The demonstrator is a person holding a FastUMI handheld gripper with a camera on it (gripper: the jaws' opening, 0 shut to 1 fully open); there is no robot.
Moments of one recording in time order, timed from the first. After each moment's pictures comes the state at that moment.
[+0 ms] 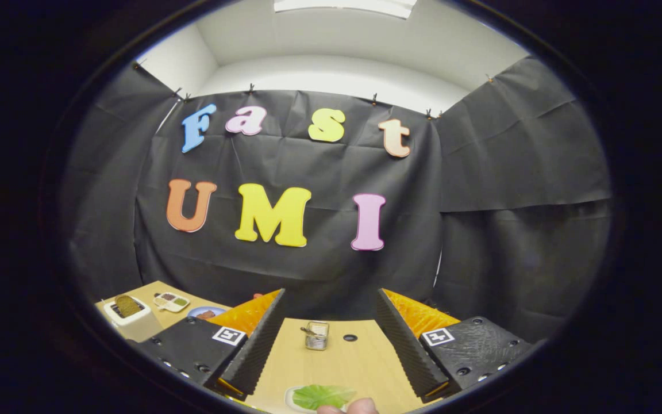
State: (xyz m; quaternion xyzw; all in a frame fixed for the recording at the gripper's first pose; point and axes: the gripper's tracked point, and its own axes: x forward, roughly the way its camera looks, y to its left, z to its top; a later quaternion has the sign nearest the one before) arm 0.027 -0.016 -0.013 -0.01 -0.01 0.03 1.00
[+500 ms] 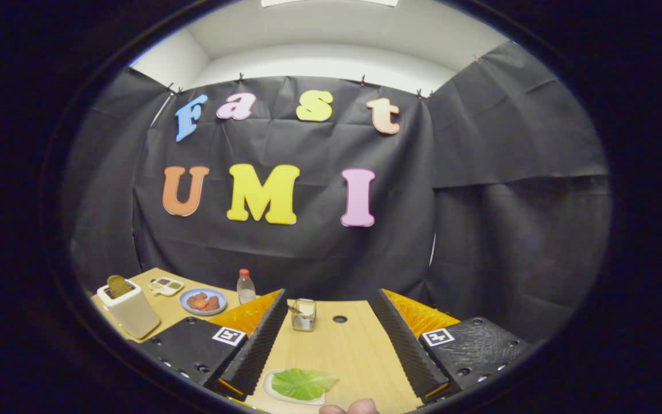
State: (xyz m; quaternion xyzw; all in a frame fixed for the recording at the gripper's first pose) arm 0.036 -0.086 -0.097 0.01 0.05 0.04 1.00
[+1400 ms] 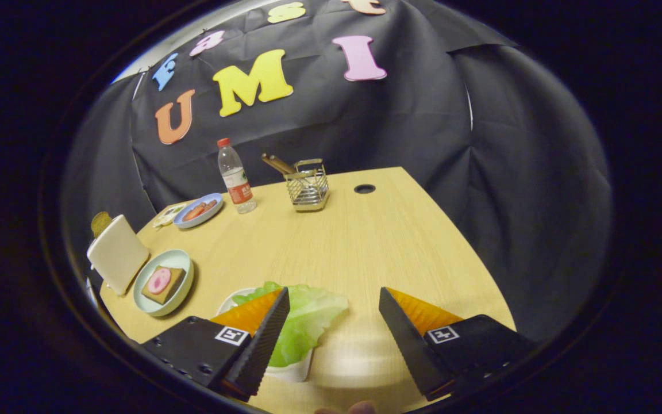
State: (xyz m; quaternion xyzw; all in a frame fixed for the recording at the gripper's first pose) arm 0.124 -0.077 -0.410 0.09 0.31 0.13 0.94
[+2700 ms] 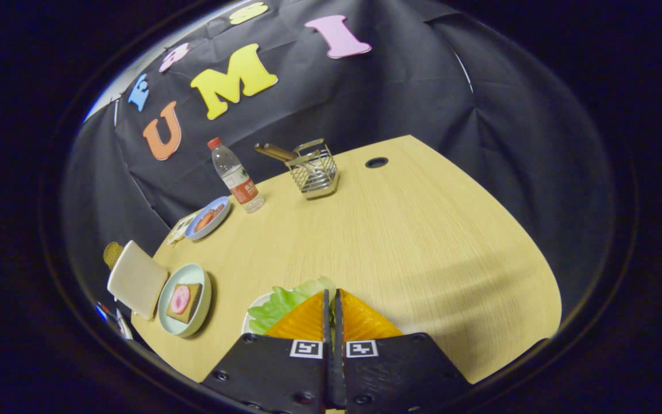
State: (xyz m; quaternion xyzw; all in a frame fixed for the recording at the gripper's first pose) arm 0.136 -0.047 -0.414 0.14 0.34 0.16 0.92
